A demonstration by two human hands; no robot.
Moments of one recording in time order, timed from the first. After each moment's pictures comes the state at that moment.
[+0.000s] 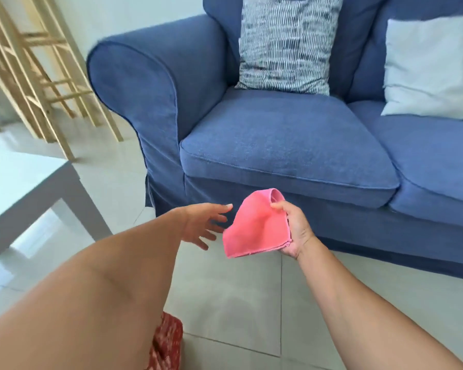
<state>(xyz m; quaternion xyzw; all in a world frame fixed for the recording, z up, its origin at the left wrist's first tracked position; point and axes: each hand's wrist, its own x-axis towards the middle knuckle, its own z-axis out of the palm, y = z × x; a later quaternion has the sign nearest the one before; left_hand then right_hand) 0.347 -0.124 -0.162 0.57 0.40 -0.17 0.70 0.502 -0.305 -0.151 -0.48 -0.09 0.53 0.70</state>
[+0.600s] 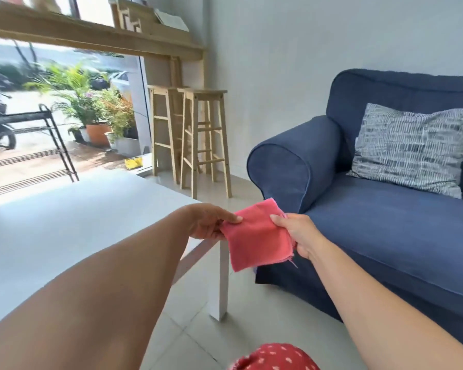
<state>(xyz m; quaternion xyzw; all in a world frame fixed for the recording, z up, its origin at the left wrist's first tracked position) 0.100 -0.055 0.017 0.54 0.43 0.10 0.72 0.317 -0.144 -0.009 -0.64 -0.36 0.45 0.51</state>
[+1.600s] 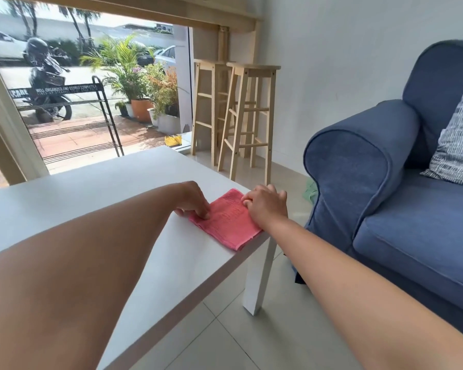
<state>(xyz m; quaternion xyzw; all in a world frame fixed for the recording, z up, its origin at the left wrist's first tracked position) -0.041 0.008 0.005 0.70 0.65 0.02 0.31 0.159 -0.018 -0.033 -0.66 -0.72 0.01 0.19</state>
